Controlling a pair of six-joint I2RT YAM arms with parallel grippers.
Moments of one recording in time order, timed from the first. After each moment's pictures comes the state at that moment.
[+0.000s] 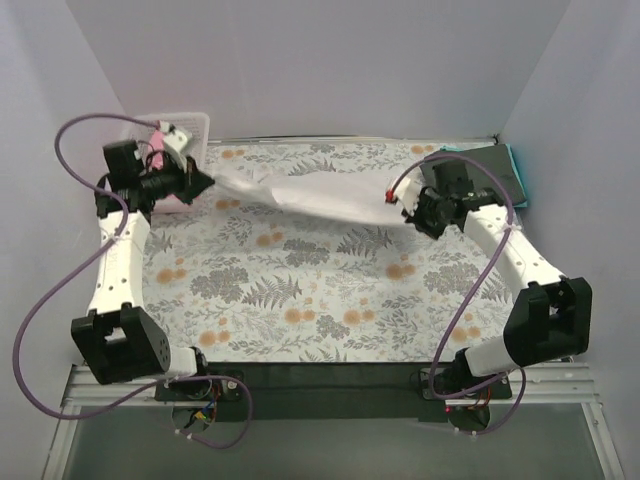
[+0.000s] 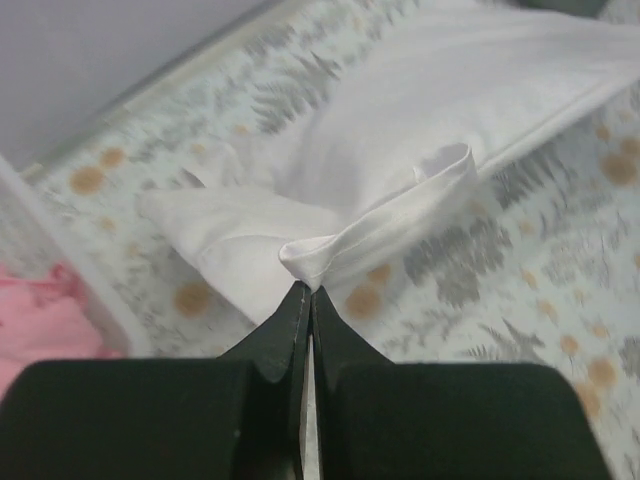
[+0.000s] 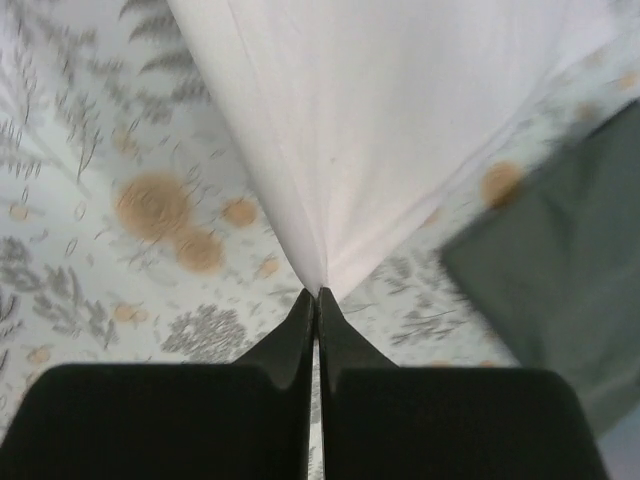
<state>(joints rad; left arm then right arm) 0.22 1.45 1.45 -0.44 0.86 0.34 0.23 1.47 1.31 -0.76 -0.29 -0.83</state>
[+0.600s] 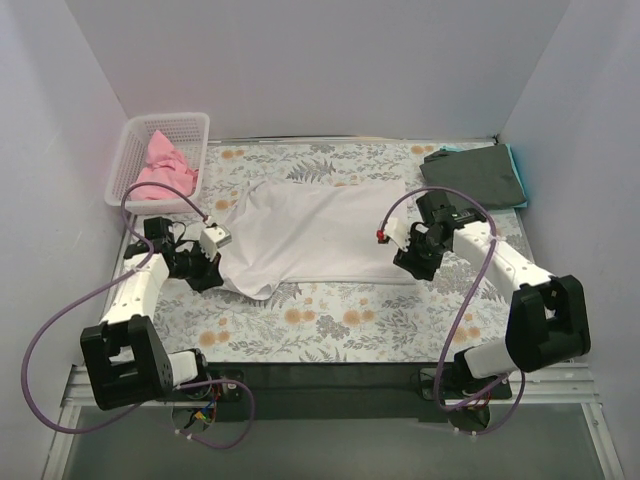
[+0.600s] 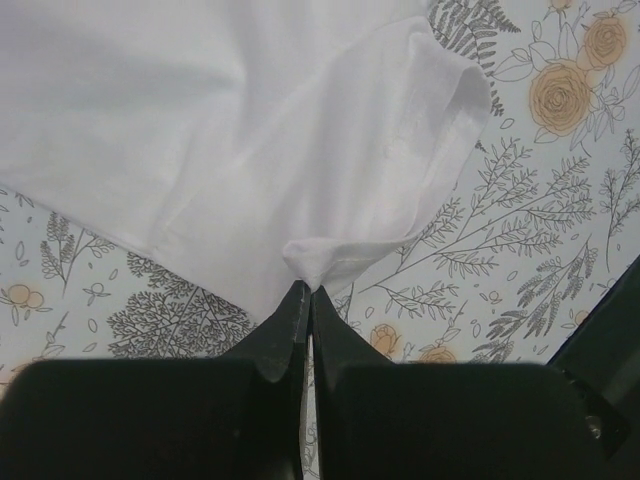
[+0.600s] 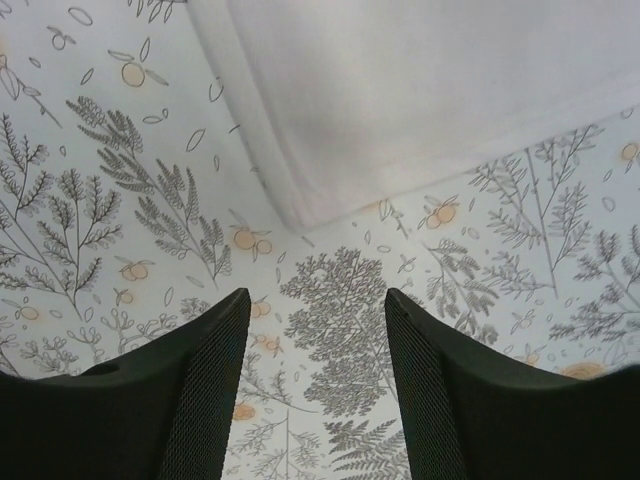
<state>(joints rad) 0.20 1.22 0.76 -0.83 0.69 0.91 0.33 1.38 0.96 -0.85 -0.21 -0.90</state>
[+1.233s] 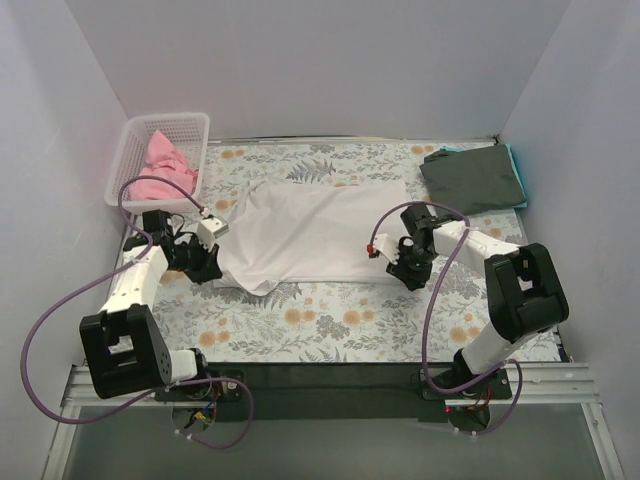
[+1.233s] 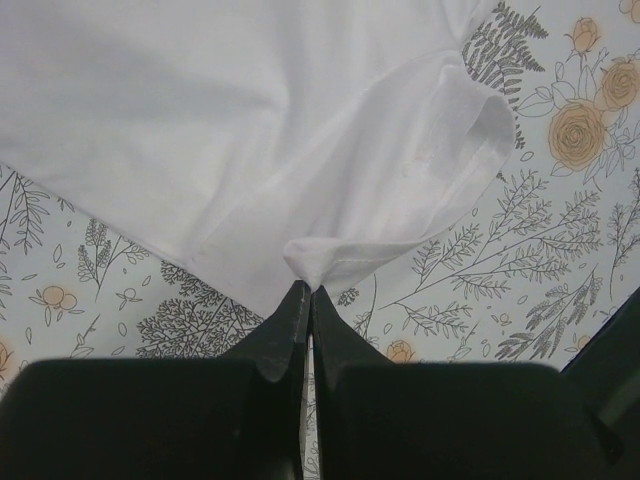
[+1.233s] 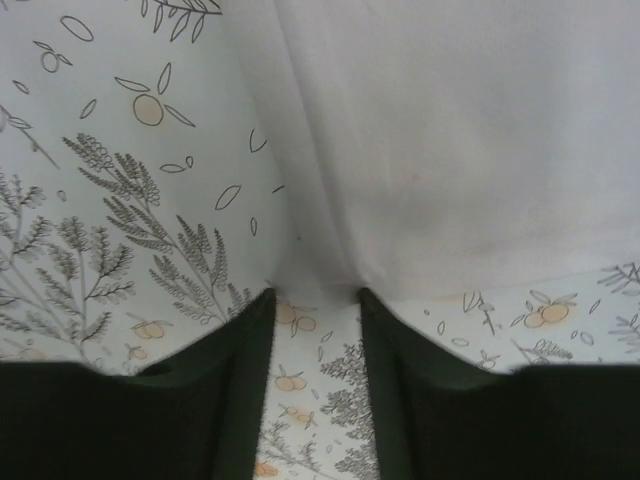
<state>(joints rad) 0.20 1.30 0.83 -0.79 0.68 0.84 0.36 1.60 0.95 -0.78 -0.25 -0.88</state>
